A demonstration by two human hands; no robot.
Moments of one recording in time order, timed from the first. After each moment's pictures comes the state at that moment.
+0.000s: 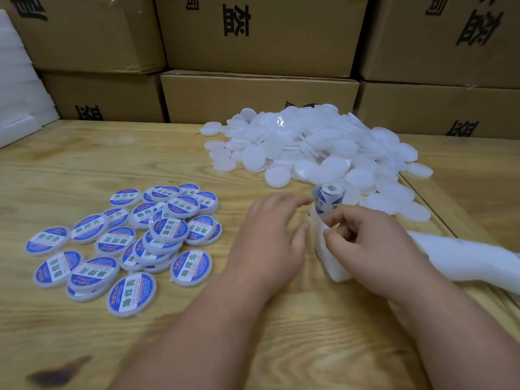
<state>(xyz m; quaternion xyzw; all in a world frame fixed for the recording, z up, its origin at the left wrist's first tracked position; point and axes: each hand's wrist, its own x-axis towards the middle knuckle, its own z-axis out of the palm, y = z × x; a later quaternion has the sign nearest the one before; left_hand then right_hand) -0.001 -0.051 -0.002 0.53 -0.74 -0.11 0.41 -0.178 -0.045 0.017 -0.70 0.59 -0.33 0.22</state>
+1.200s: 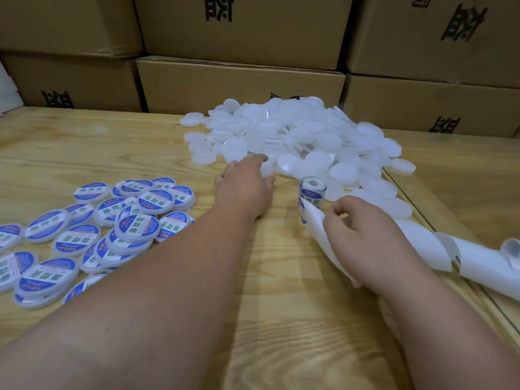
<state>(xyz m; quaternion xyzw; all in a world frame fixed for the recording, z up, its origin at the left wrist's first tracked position) -0.005 -0.181 -0.018 0.68 -0.66 -0.09 0.31 -0.189 -0.049 0.023 -0.64 0.67 -0.30 0.22</state>
